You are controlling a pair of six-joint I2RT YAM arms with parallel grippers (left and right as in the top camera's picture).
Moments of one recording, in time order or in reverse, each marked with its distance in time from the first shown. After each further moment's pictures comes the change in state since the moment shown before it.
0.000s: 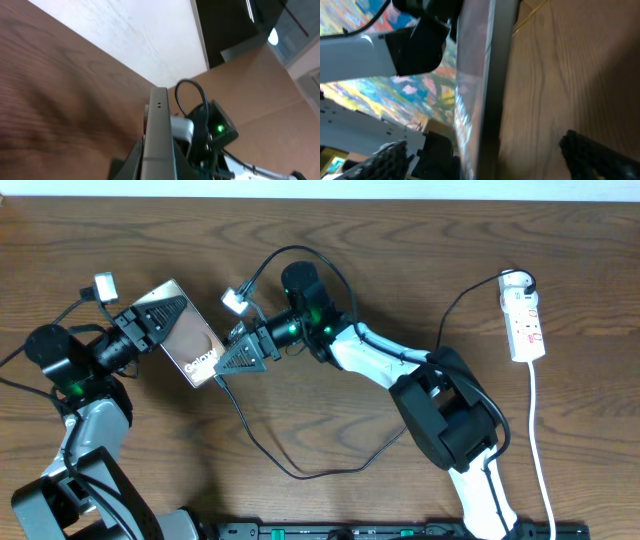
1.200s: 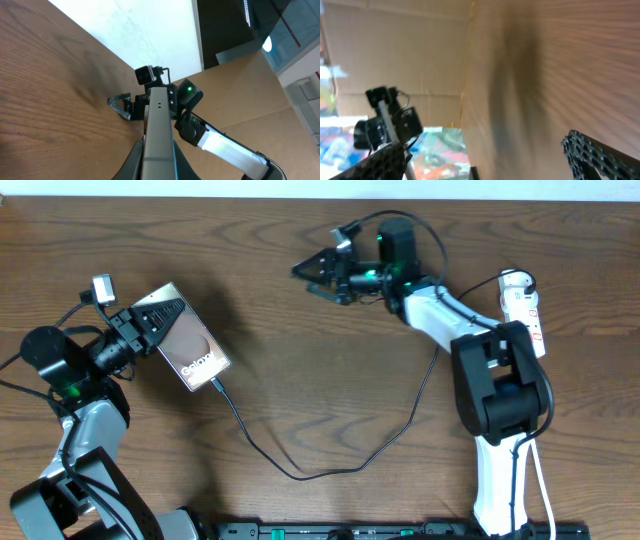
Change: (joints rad) left arm 0.019 0.000 0.000 -0.004 0.037 -0.087; right arm -0.375 0.000 0.018 -0.267 0.258 0.238
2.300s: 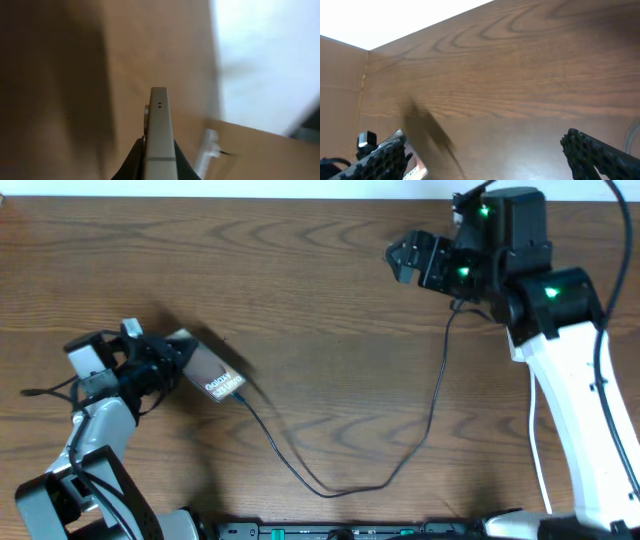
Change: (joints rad) left arm -0.080 0.006 -0.011 -0.850 -0.545 0.385; right arm -0.072 -0.714 0.145 -1.126 0.826 -0.412
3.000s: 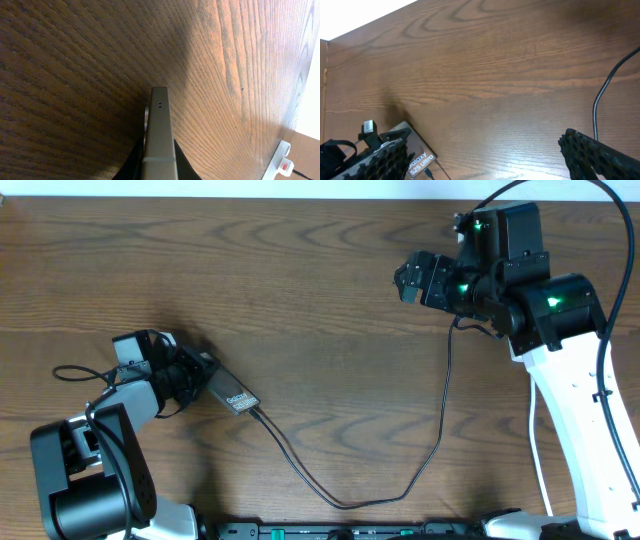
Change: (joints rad) left arm -0.145 0.177 0.008 -0.033 -0.245 0.066; right arm 0.025 -0.015 0.000 -0.129 0.098 0.000
